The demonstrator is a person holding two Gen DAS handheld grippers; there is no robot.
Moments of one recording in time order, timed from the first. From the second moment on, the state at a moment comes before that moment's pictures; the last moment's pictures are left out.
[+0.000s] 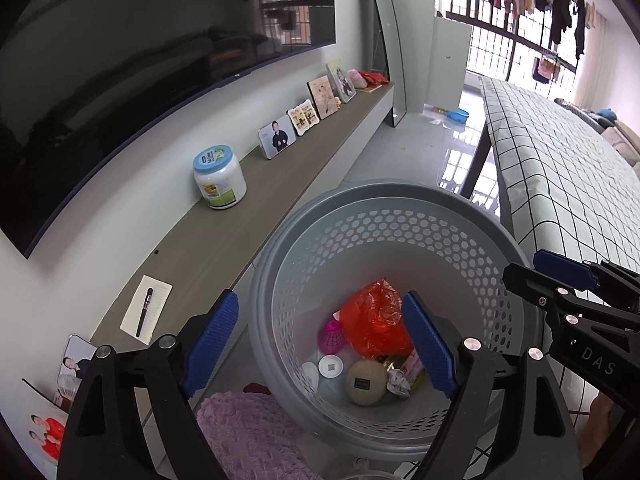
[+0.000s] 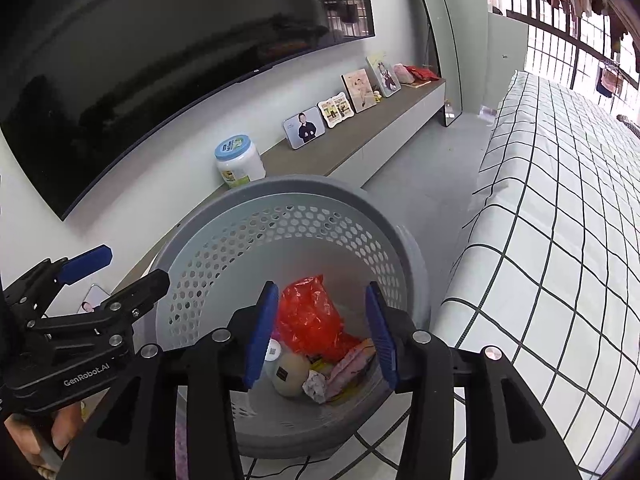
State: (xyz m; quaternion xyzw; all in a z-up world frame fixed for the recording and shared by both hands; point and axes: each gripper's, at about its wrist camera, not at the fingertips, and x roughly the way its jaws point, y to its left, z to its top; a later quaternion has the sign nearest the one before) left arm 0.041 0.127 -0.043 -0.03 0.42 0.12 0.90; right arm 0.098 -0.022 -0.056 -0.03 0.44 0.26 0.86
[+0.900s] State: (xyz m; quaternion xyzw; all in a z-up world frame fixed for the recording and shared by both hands) left arm 0.028 0.133 -0.036 -0.03 0.42 0.15 0.90; right arm 0.094 -0.023 -0.059 -0.03 0.43 0.25 0.87
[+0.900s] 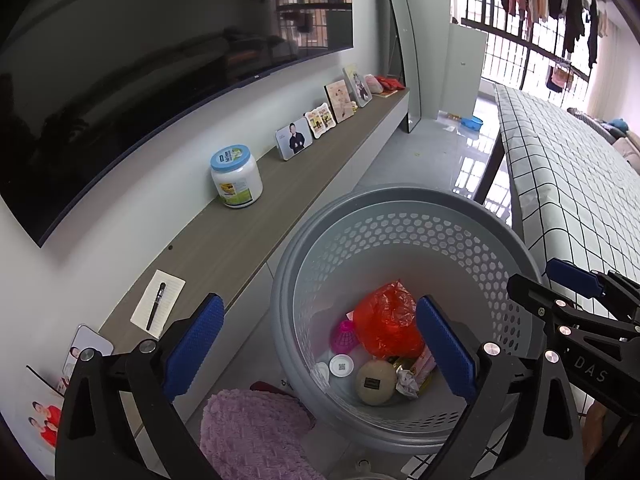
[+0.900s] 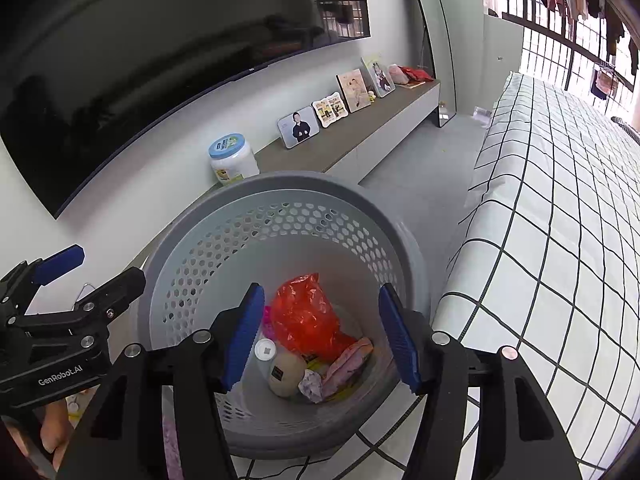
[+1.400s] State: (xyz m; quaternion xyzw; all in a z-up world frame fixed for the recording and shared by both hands) left arm 0.026 0.135 -0.035 -0.03 0.42 0.16 0.90; right arm 0.094 -0.026 -0.059 -0.03 0.43 0.25 0.87
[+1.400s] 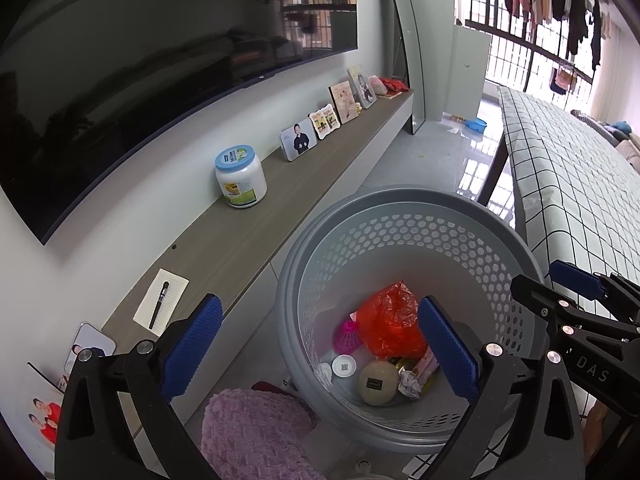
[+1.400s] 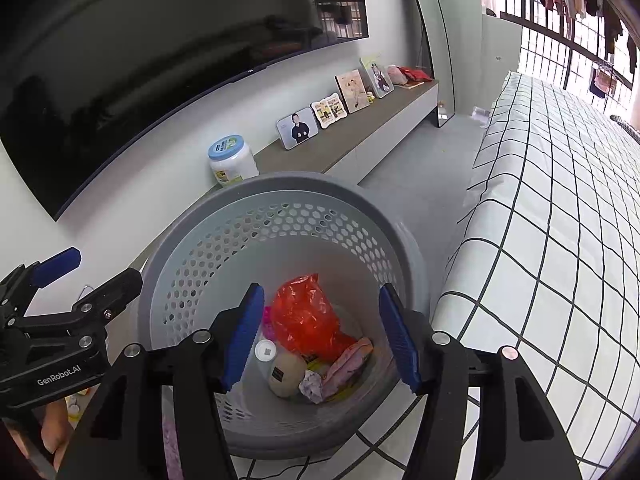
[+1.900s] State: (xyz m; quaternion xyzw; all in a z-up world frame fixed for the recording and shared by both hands) left arm 0.026 0.135 -0.038 -0.03 0.42 0.16 0.89; right arm 0.094 -0.025 -0.059 -0.03 0.44 0.25 0.87
